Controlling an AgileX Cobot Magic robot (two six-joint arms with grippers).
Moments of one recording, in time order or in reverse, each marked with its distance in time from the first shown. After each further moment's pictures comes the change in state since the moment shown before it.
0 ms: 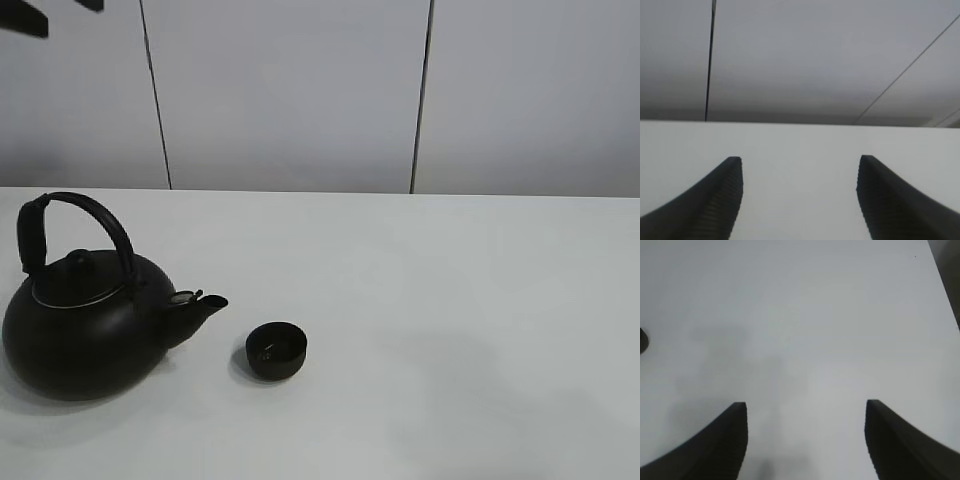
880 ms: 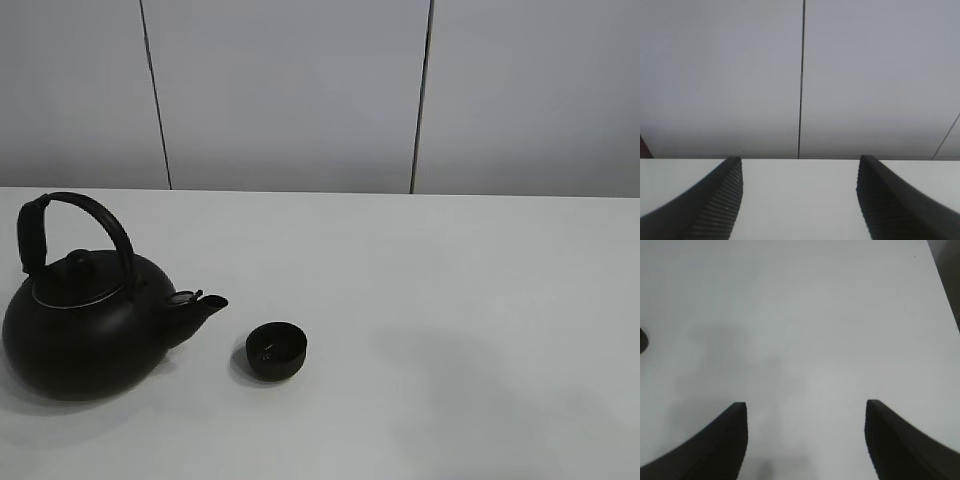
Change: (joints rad) left arm -0.059 -0.486 0.162 0.785 -0.093 -0.548; right arm 0.000 0.000 0.000 -0.001 0.000 0.000
